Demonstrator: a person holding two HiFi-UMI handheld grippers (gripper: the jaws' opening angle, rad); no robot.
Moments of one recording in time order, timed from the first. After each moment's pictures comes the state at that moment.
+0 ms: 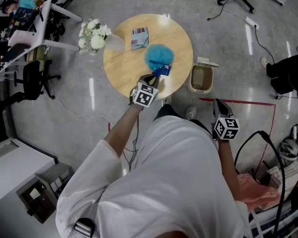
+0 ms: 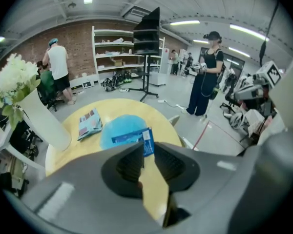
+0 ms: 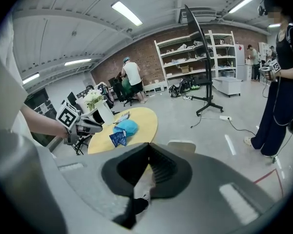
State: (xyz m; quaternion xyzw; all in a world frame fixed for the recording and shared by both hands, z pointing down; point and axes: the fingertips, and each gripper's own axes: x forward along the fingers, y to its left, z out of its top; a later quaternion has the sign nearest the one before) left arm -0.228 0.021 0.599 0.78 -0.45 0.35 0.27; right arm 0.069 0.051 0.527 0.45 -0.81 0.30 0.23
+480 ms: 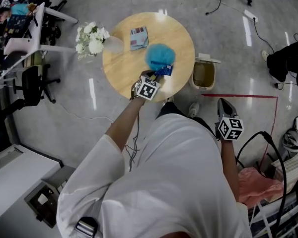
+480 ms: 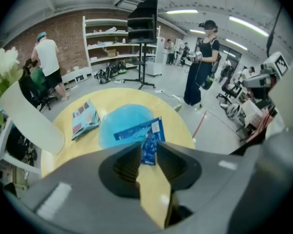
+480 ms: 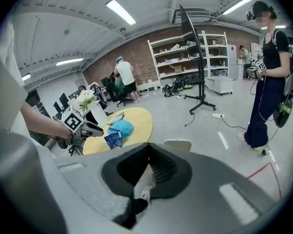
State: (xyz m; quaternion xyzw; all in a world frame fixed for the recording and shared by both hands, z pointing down) left arm -0.245 0.000 0.650 0.77 -0.41 0.40 0.29; right arm 0.068 0.050 0.528 0.48 -0.78 0.31 0.24
